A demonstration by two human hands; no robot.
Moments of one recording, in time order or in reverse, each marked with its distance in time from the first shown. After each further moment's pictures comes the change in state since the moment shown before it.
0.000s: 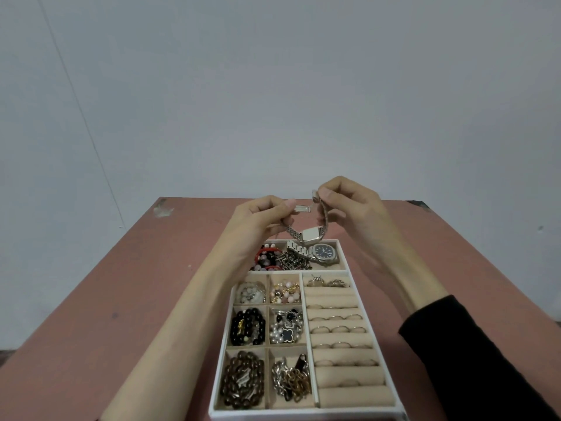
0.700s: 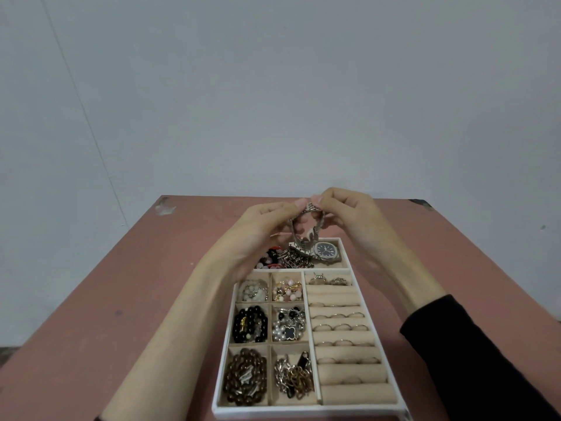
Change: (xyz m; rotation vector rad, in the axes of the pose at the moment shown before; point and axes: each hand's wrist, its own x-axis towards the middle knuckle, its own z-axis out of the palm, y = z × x) left_hand -0.005 0.005 0.000 0.030 -0.171 -0.125; right_hand -0.001 0.002 0.008 -0.075 0.013 0.105
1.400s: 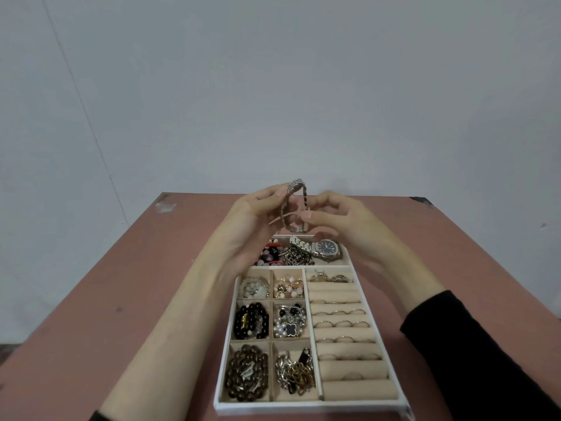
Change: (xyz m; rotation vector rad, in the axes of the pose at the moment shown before) left_hand 0.002 0.004 -0.002 -0.308 0.096 0.059; right_hand 0.002 0.011 -0.003 0.049 -0.118 0.155
